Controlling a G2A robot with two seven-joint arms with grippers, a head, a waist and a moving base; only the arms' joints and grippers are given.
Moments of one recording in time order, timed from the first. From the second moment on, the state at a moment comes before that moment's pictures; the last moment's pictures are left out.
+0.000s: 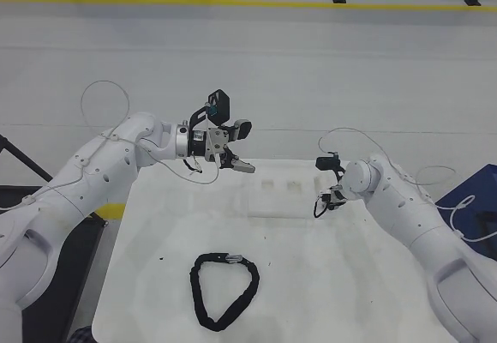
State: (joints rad) left arm 0.20 -0.92 -0.17 -1.07 0.47 -1.01 0.06; right arm -0.48 -1.30 0.56 -0.68 -0.45 0.04 1.07
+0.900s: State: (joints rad) left arm 0.20 -0.92 -0.17 -1.07 0.47 -1.01 0.06; right arm -0.69 -1.13 0.93 -1.43 -0.53 0.11 1.19
